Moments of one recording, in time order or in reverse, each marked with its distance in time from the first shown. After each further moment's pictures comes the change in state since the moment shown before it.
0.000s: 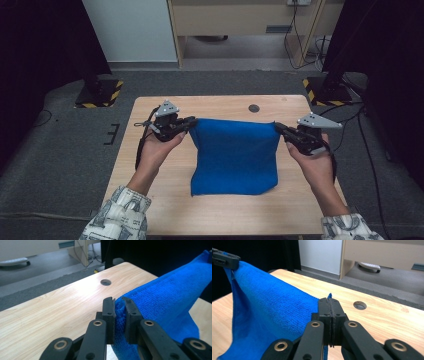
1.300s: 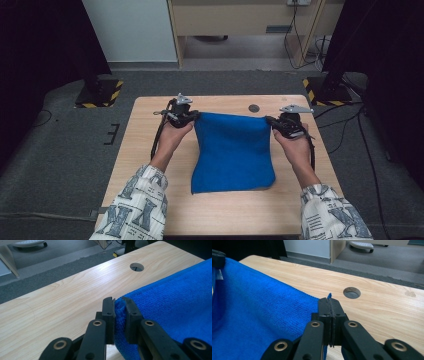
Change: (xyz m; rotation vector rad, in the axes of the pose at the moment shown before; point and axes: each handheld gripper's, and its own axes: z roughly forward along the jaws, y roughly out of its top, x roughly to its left) left arm 0.049 -0.011 0.089 0.133 0.130 -0.011; right arm -0.044 -0.024 0.098 0.115 -0.076 0.073
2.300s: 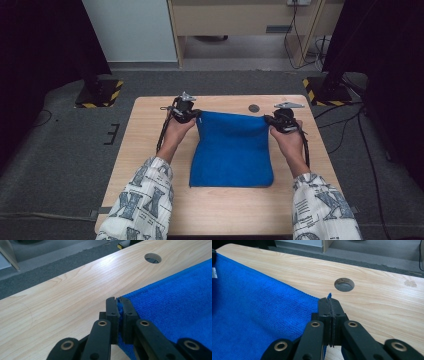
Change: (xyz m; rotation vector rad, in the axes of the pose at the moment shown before) left arm 0.023 -0.005 0.048 0.053 0.022 0.002; right arm -0.017 -0.004 0.042 0.084 -0.056 0.023
